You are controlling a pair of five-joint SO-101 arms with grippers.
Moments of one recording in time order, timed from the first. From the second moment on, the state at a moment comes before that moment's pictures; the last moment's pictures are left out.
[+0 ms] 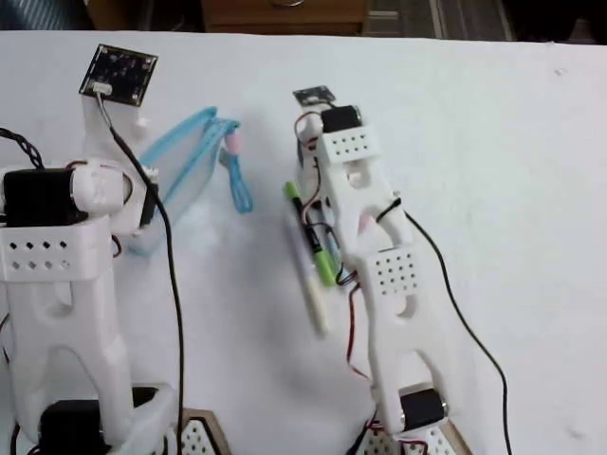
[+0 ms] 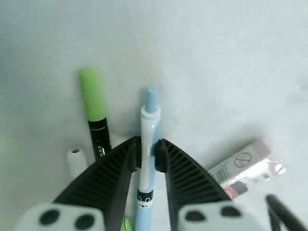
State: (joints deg) left arm -7.3 -21.9 -5.2 102.2 -6.9; right arm -18.0 61.6 -65.8 99.7 3.8
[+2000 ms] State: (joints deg) left arm -7.3 -21.9 -5.2 102.2 -6.9; right arm -38.2 15.6 -88.9 97.0 -14.0
